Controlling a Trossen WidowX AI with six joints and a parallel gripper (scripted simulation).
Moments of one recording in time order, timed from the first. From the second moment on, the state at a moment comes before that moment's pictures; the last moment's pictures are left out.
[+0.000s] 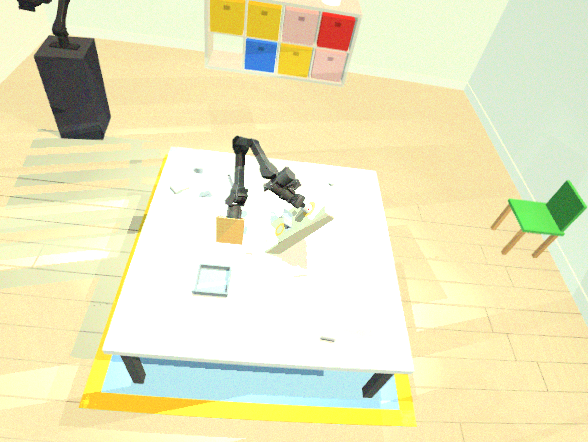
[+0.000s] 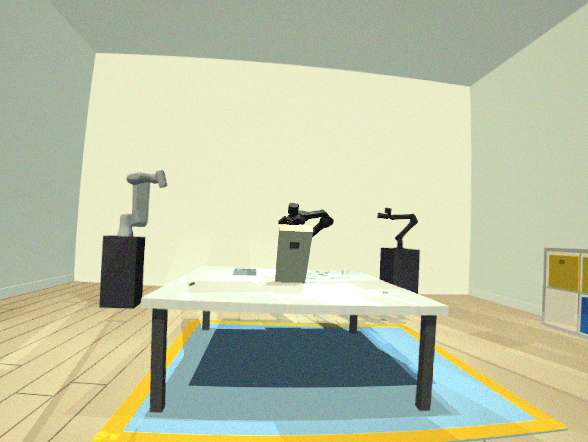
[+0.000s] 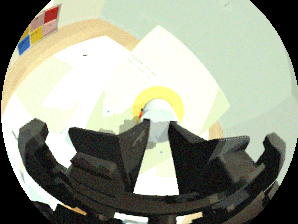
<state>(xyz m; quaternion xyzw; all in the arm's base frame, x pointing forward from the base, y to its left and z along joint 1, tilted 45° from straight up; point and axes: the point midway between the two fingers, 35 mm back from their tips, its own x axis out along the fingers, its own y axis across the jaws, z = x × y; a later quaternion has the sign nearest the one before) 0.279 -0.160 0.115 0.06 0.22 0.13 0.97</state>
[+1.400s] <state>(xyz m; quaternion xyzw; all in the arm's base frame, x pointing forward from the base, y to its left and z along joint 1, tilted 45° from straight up) 0.227 -0.117 0.080 0.08 0.22 0.12 0.97</state>
